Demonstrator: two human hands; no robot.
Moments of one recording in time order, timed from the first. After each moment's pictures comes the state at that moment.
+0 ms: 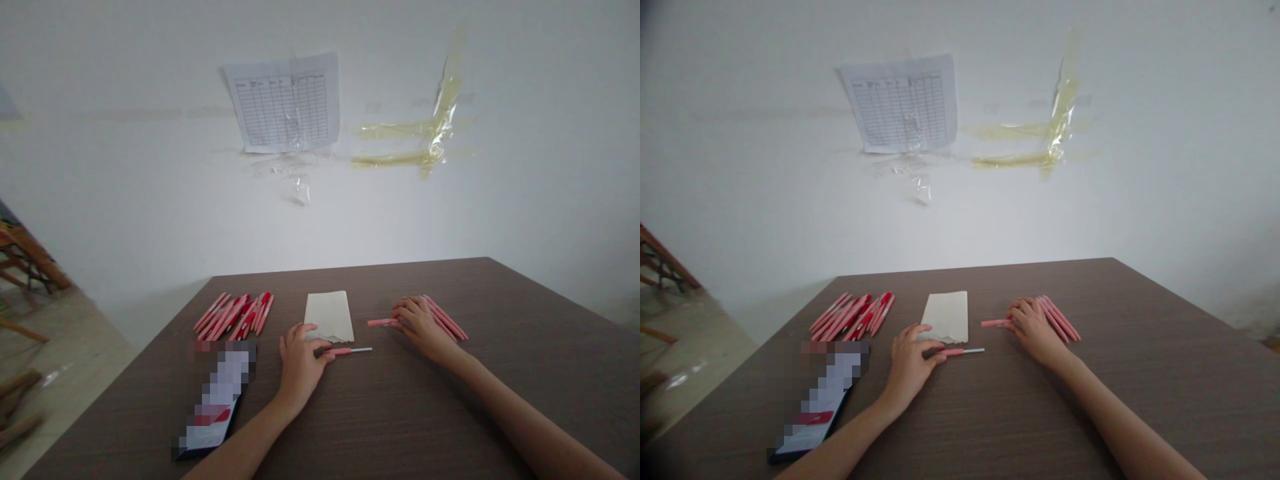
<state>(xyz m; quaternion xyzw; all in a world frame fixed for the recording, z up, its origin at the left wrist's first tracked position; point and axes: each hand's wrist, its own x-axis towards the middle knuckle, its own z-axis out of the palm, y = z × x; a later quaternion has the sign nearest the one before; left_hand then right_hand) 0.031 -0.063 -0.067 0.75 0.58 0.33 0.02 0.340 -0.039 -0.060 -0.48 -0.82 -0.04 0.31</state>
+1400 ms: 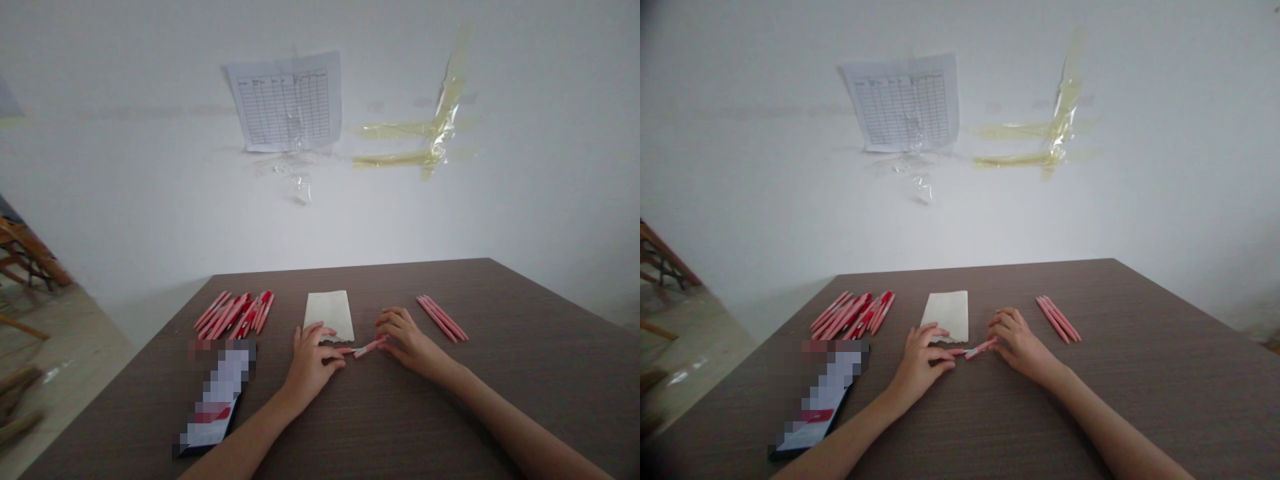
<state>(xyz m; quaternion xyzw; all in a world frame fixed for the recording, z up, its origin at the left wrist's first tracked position) 0.036 -0.068 -0.054 0.82 0.48 0.28 0.10 0.304 -0.065 -0.051 -0.39 -0.87 0.03 0.30</state>
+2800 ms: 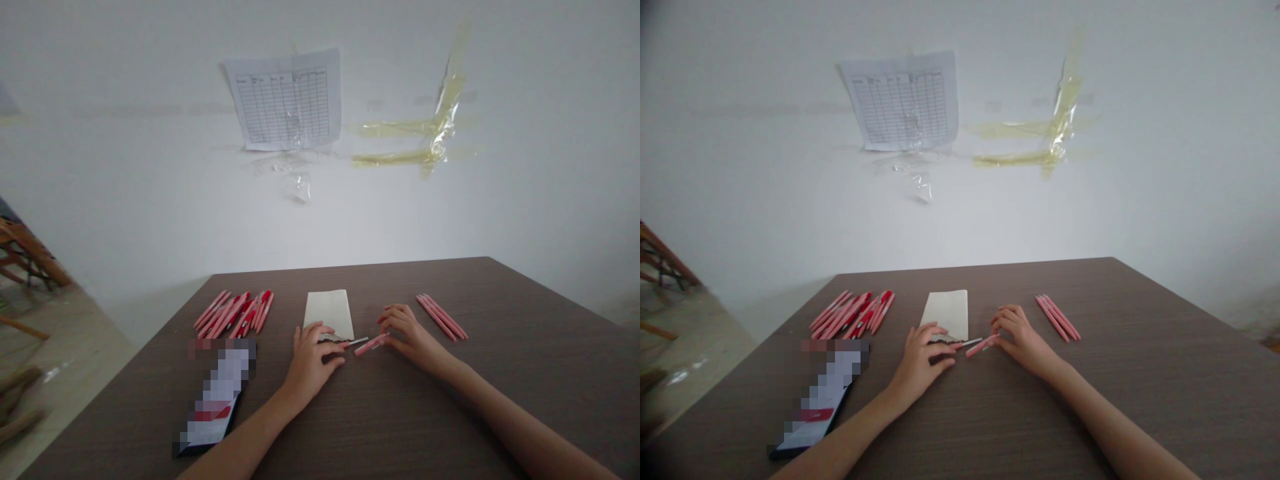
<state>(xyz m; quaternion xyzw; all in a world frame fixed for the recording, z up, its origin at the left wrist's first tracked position) 0.036 -0.068 -0.056 0.82 0.49 0.29 0.10 0.310 -0.055 -0.058 -0.39 -0.85 0.09 0.35</state>
